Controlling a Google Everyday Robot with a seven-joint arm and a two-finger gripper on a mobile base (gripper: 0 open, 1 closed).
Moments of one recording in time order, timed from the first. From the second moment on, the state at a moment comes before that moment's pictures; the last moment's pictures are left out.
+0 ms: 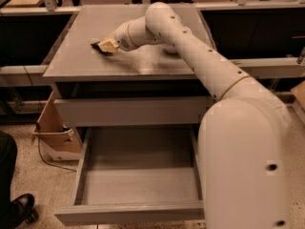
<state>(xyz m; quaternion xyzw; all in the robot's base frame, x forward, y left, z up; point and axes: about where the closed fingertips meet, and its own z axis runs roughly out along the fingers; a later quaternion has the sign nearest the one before) 0.809 0.165 0.862 -0.50 0.68 0.26 0.47</state>
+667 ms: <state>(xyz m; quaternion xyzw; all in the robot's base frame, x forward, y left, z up) 0.741 0.103 0.903 -0.55 0.68 0.17 0.45</state>
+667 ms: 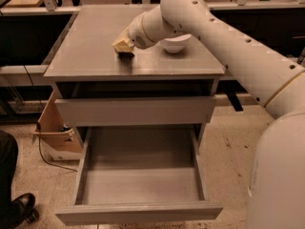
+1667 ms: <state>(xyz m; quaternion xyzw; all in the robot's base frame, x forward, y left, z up) 0.669 0.059 0.898 -0.62 0.66 0.18 0.39</state>
